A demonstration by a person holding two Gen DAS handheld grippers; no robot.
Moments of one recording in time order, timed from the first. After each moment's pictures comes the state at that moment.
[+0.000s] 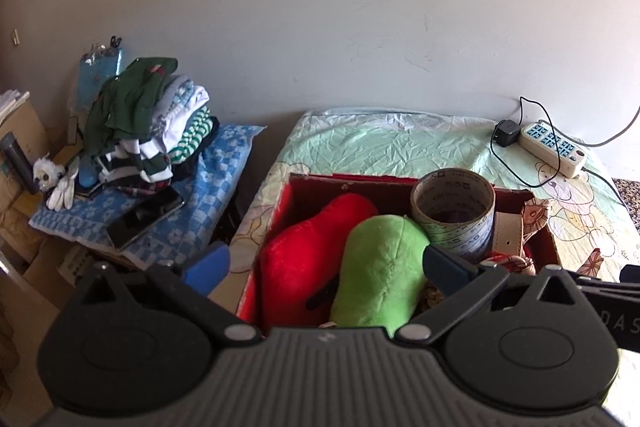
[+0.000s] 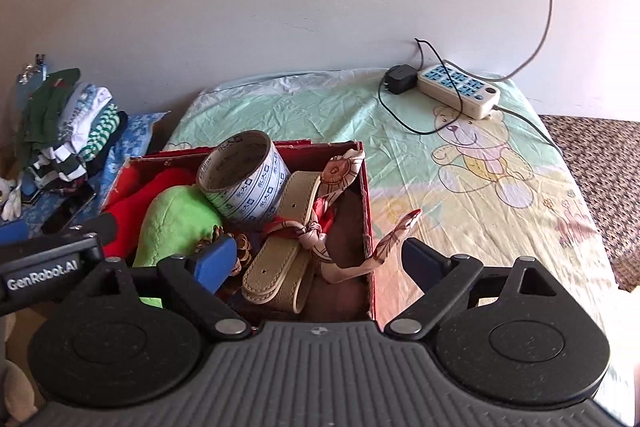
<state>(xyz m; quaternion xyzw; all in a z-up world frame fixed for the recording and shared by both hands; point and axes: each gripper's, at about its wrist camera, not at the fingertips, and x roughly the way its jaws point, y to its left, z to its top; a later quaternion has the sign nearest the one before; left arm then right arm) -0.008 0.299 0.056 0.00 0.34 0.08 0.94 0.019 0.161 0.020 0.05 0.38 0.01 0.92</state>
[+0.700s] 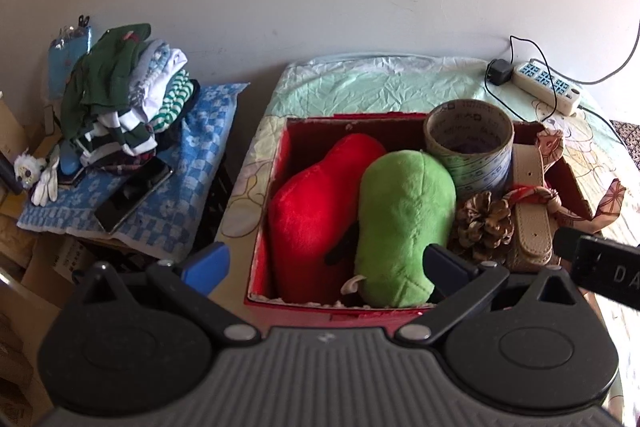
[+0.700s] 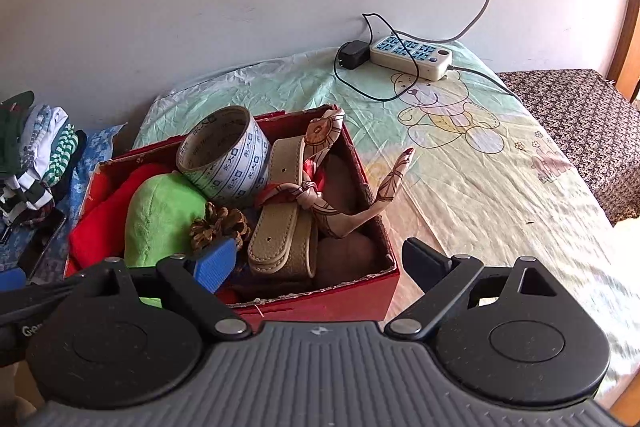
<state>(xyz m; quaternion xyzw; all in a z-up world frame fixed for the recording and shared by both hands) 0.000 0.320 0.028 0.03 0.41 0.04 0.91 0.007 0.187 0.004 0.10 0.39 -0.07 0.91</state>
